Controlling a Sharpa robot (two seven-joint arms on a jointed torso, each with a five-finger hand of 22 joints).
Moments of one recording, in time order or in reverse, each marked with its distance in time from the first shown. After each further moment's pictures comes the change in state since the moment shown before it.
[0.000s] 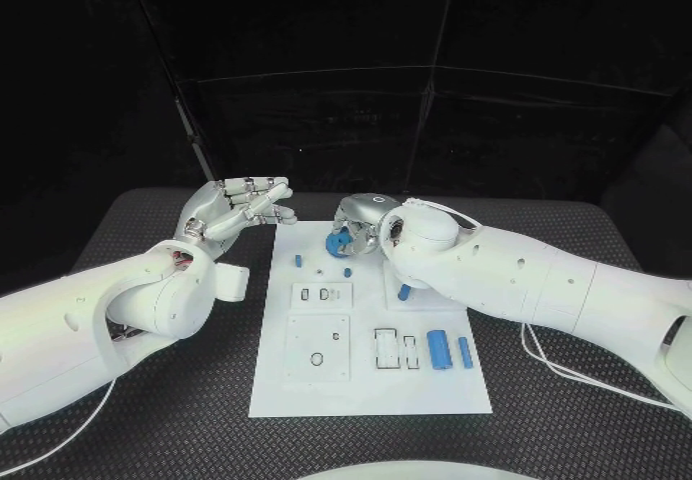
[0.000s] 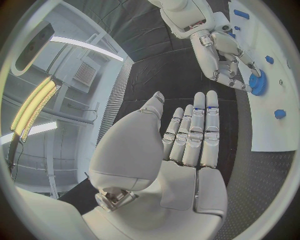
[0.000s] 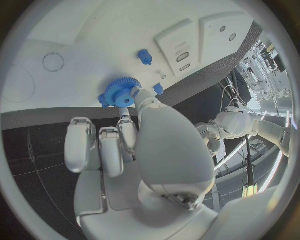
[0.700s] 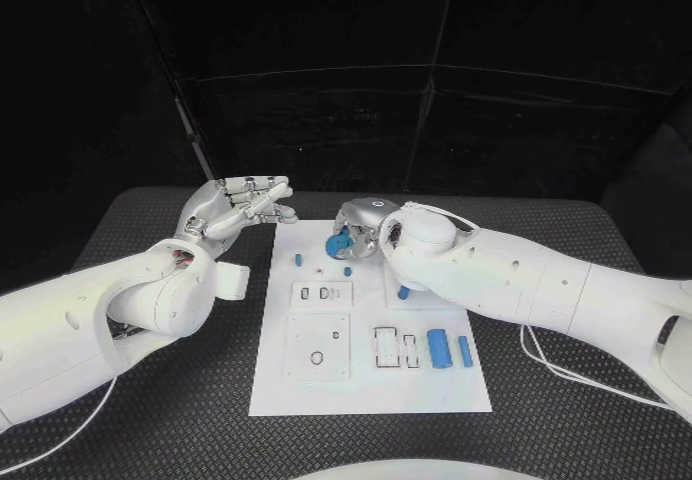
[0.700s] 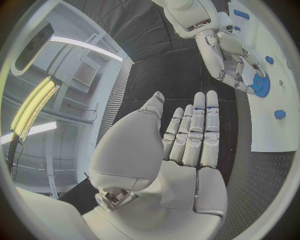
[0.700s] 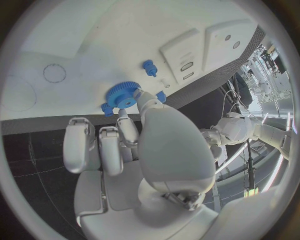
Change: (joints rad) left arm 0.000 0.002 0.000 -0.002 0.000 0.001 -0.004; left_hand 0.000 0.000 -0.003 -0.003 0.000 0.000 0.000 0.000 0.000 0.000 0.000 0.000 -0.001 0.000 0.000 -0.004 0.002 0.000 0.000 0.000 0.000 -0.001; right arm -0.003 0.014 -0.018 -0.032 -0.002 0.003 0.003; right_hand -0.086 -0.043 -0.011 0.018 -0.069 -0.152 0.037 -0.068 0.001 -0.047 0.036 -0.039 -0.045 0.000 0.018 0.004 0.001 0.000 0.000 0.025 0.000 0.000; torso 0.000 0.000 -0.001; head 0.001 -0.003
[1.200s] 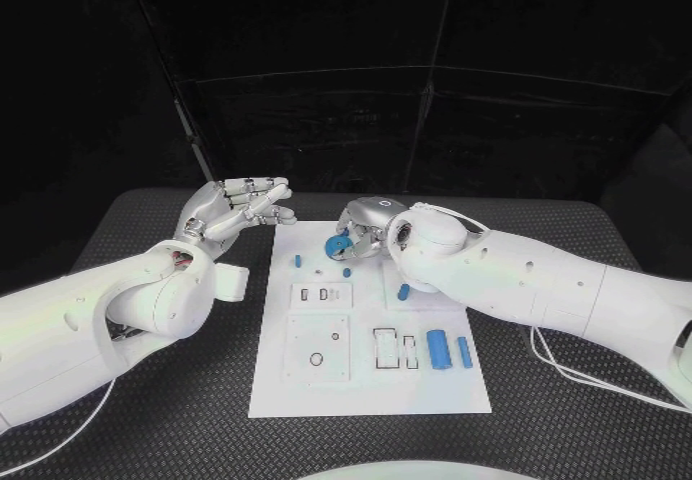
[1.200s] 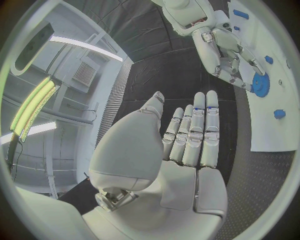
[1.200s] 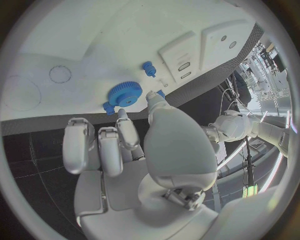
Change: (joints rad) left arm 0.000 -0.001 0.000 -0.002 0.000 0.001 -0.003; left_hand 0.000 0.000 0.000 0.000 0.000 0.000 0.000 0.000 0.000 0.000 0.000 -0.004 0.000 0.000 0.000 0.000 0.001 0.000 0.000 0.000 0.000 -0.001; right arm 0.000 -0.059 0.000 0.057 0.032 -0.047 0.029; right_hand -0.120 0.019 -0.124 0.069 0.034 0.002 0.003 0.016 0.005 0.010 0.009 0.027 0.030 0.000 0.007 0.009 0.000 0.000 0.009 0.009 0.005 0.016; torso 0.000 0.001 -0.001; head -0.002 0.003
